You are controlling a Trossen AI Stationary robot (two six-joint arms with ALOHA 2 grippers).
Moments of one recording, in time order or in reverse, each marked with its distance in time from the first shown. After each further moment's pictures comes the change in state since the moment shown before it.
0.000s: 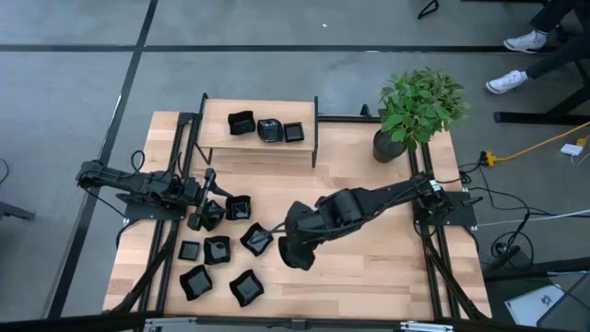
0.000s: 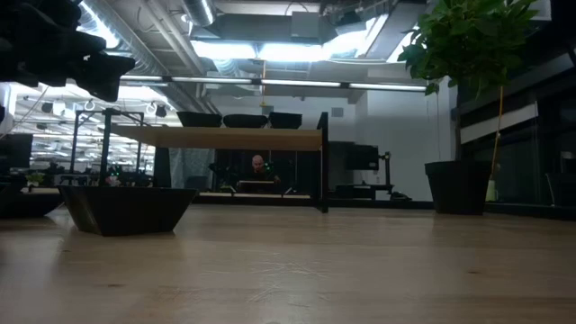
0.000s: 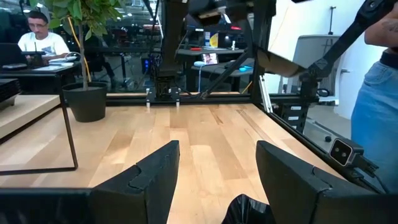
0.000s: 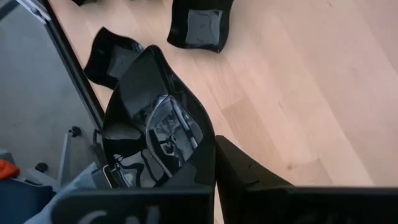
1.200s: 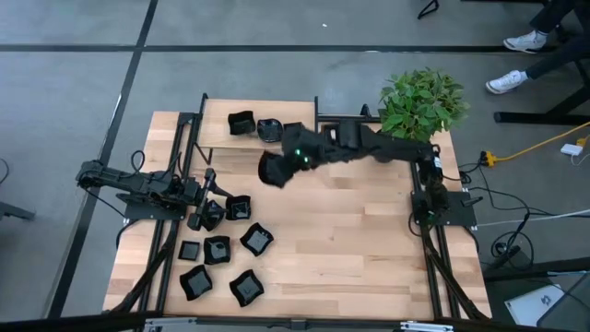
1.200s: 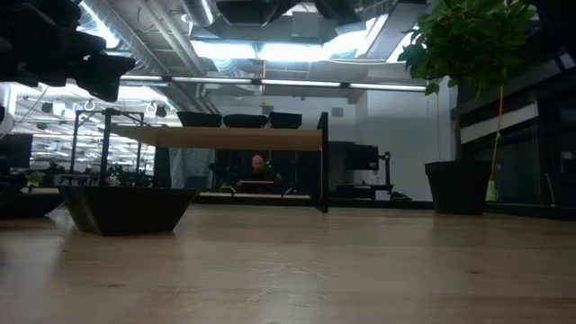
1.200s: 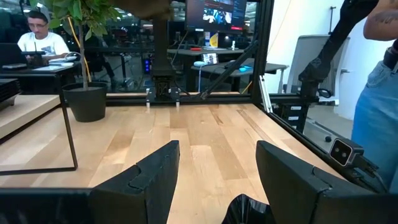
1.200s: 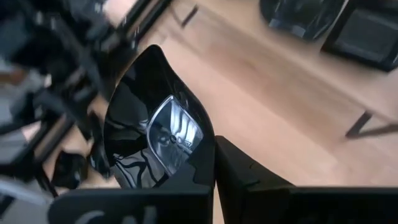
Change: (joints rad) left arm 0.000 0.000 0.000 0.000 0.000 0.000; right arm -0.360 -0.084 0.000 0.180 0.129 -0.005
